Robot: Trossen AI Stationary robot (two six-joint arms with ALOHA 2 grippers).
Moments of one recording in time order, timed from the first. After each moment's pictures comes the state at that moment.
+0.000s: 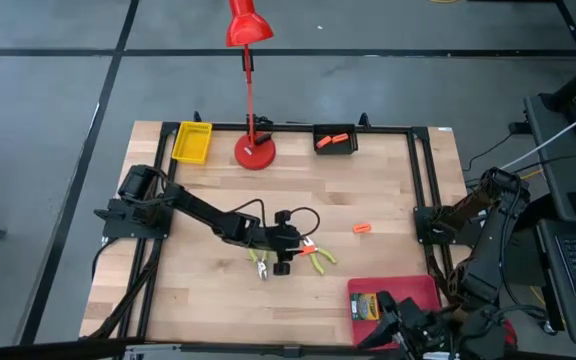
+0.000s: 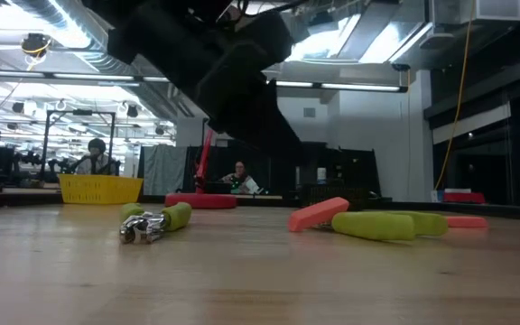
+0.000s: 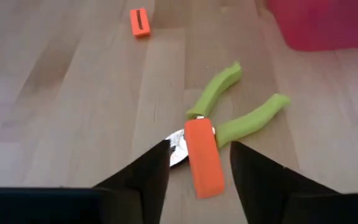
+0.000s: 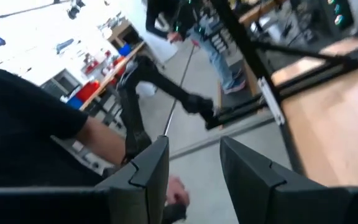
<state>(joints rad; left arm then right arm) -0.24 1.87 1.03 0.17 -0.27 -0.13 1.07 1.56 1.44 -0.01 0.69 0.77</state>
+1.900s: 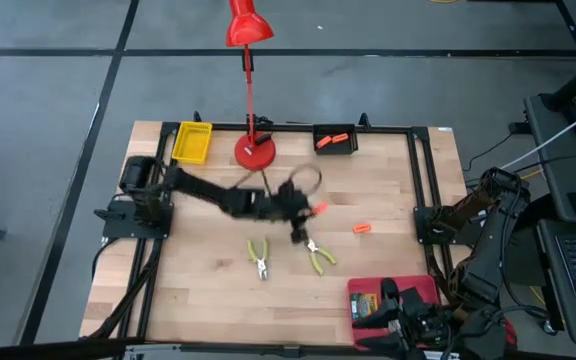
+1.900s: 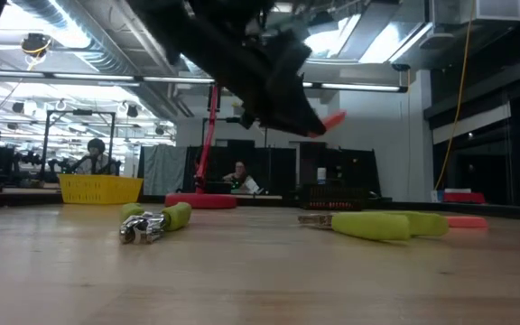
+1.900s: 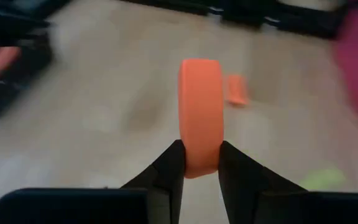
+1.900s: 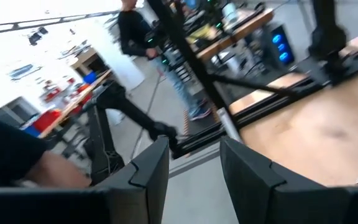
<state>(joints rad) -0.03 1.84 1.11 0.18 -0.26 -0.23 1.07 1.56 1.44 -0.02 0.90 0.73</state>
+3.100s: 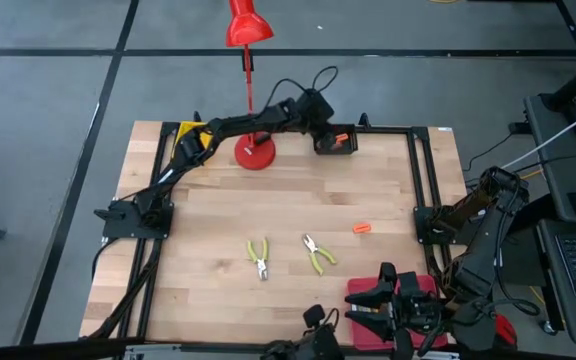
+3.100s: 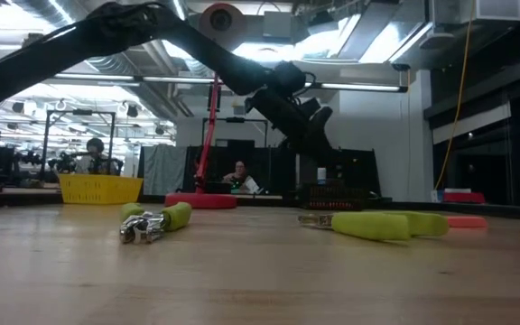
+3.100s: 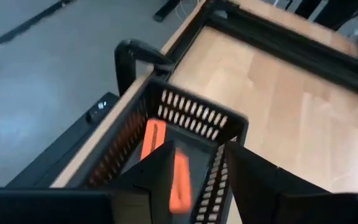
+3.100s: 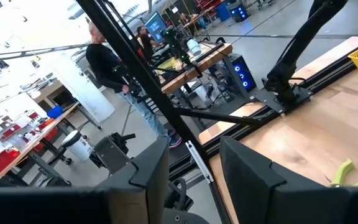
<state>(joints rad) 0.53 2.38 2.04 -0.28 0.20 -0.10 1.02 1.55 1.44 0.00 1.06 0.72</state>
